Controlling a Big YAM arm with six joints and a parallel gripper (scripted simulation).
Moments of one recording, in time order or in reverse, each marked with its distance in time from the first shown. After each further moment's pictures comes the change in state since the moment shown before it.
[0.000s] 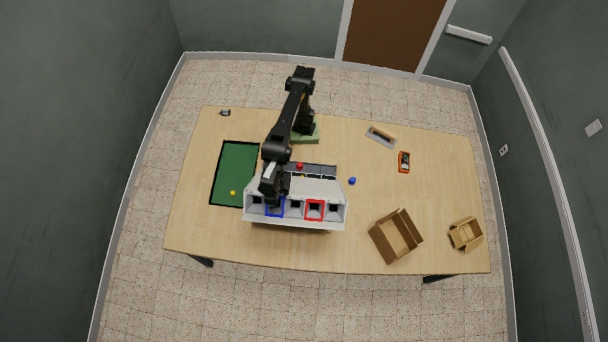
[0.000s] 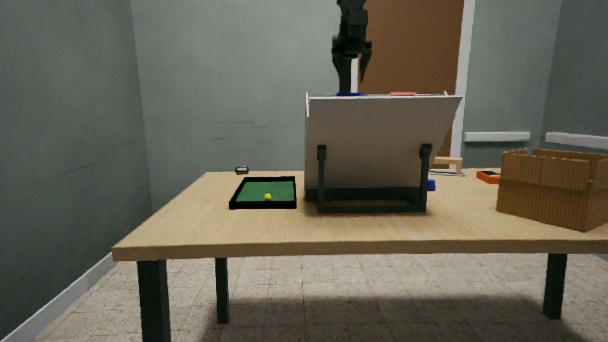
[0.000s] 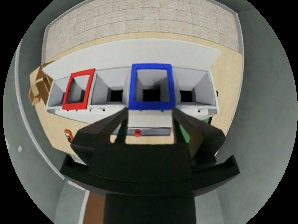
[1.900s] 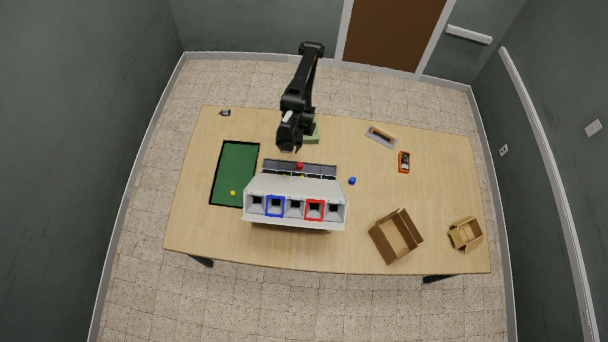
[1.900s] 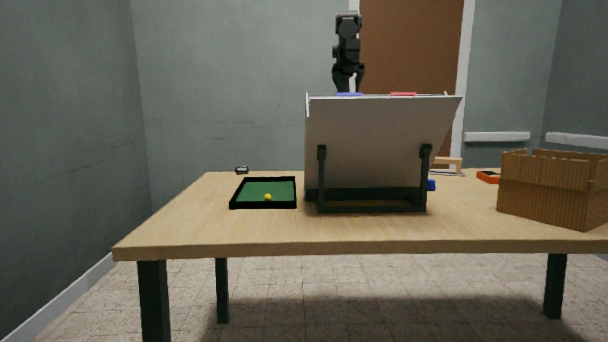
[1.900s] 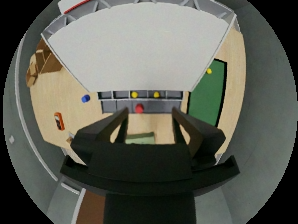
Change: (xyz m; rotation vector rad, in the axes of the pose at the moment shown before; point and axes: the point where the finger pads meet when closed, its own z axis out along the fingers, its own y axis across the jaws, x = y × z) arm 0.206 0.025 -0.001 0.002 -0.090 -0.006
